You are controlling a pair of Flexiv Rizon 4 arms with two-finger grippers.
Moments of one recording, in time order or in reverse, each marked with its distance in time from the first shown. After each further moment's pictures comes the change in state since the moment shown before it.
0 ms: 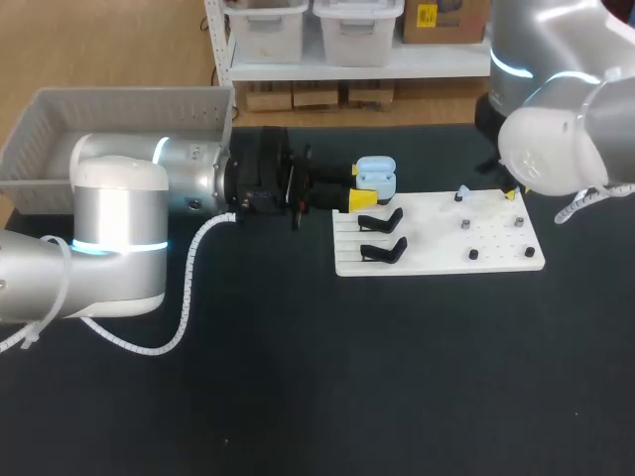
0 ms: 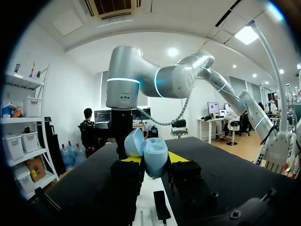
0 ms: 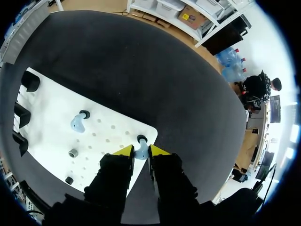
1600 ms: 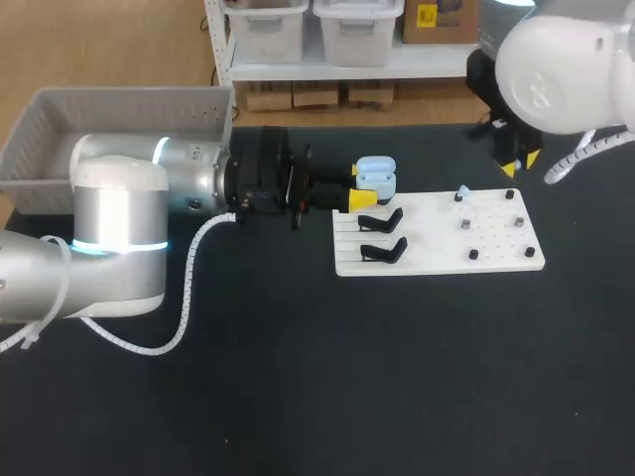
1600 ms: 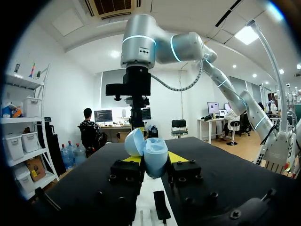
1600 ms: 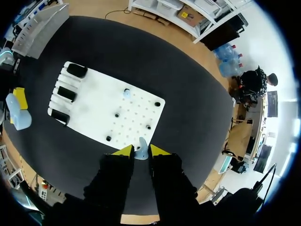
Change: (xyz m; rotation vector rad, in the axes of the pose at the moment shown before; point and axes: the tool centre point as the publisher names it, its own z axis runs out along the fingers) left arm 0.000 0.000 0.000 0.000 0.000 0.000; right arm 0.041 0.045 -0.128 -0.010 0.064 0.041
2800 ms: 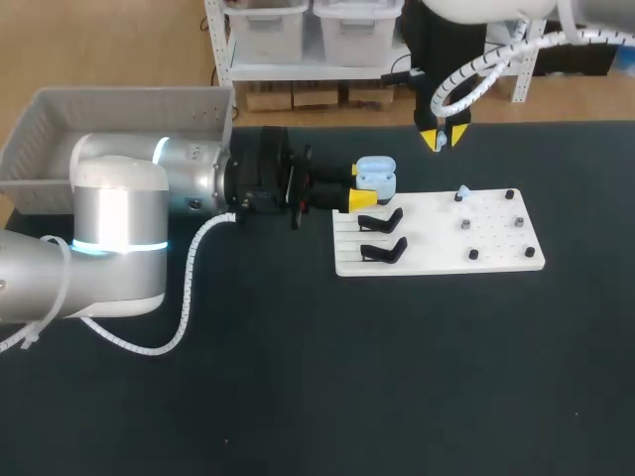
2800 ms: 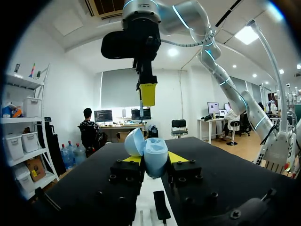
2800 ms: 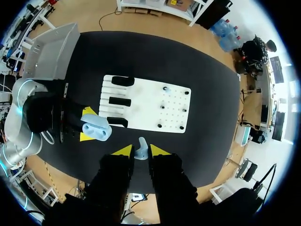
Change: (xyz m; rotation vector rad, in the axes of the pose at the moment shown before) left arm 0.000 0.000 0.000 0.000 0.000 0.000; right arm -0.012 0.098 -0.090 -0.133 0.084 0.215
